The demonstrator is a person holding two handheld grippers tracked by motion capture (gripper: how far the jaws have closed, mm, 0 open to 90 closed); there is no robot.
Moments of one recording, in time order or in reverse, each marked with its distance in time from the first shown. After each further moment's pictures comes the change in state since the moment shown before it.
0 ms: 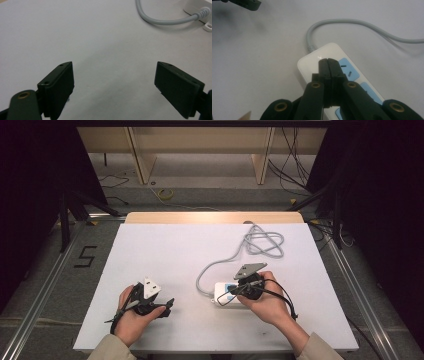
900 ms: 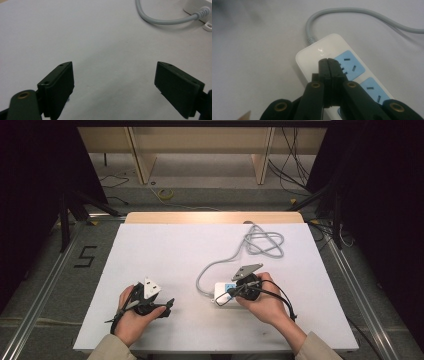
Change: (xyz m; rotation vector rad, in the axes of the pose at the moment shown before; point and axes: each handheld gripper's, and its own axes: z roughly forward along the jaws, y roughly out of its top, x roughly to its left) left arm 0.000 0.000 0.000 0.005 -0.001 0.003; right arm -0.002 -0.004 0.013 0.053 0.013 0.008
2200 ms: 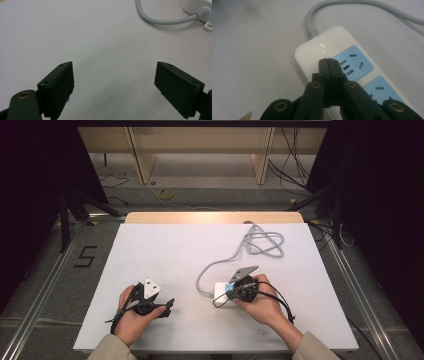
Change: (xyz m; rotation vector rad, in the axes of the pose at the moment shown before) left arm 0.000 0.000 0.000 0.001 0.000 0.001; right arm 0.002 -0.003 0.014 0.033 0.003 0.001
